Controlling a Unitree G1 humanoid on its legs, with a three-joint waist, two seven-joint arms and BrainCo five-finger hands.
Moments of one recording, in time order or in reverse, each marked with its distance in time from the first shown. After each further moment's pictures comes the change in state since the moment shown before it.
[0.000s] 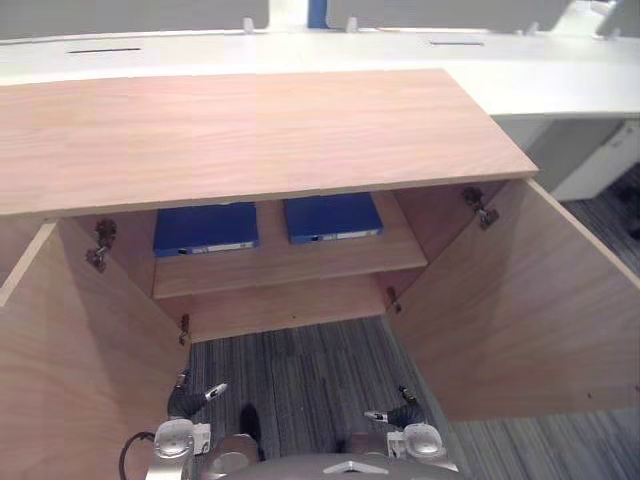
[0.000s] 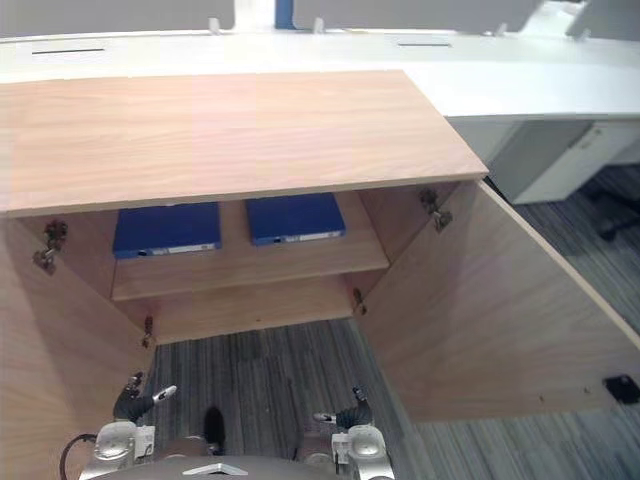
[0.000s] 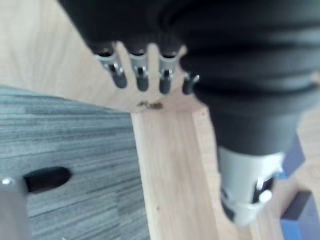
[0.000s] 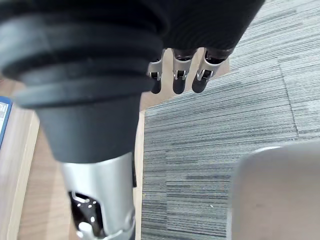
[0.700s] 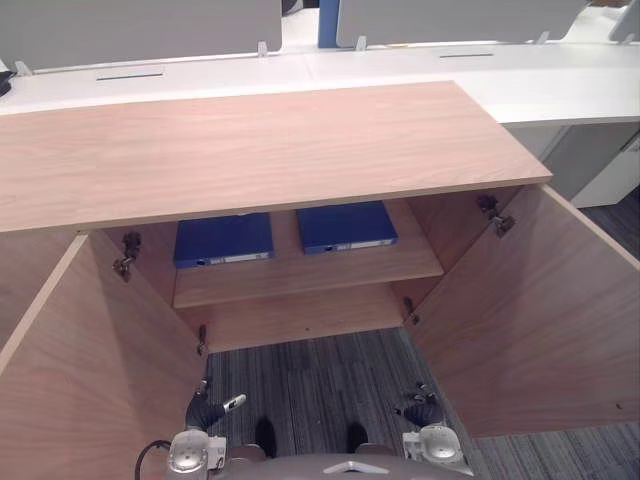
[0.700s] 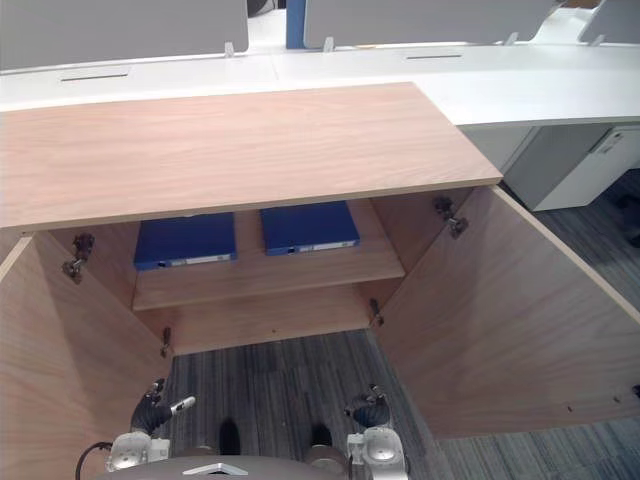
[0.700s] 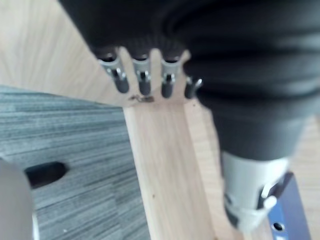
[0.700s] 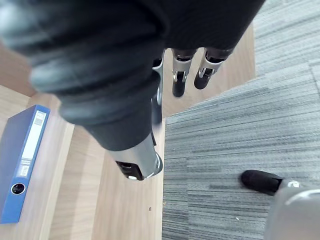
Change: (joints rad) left arm 0.084 -0.027 -0.096 -0.087 0.020 0.004 -0.037; right arm 0.068 -0.033 -0.029 -0.095 -0.013 -0.019 -0.024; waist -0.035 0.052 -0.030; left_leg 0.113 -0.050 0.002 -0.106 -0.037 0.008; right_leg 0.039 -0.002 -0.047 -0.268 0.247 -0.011
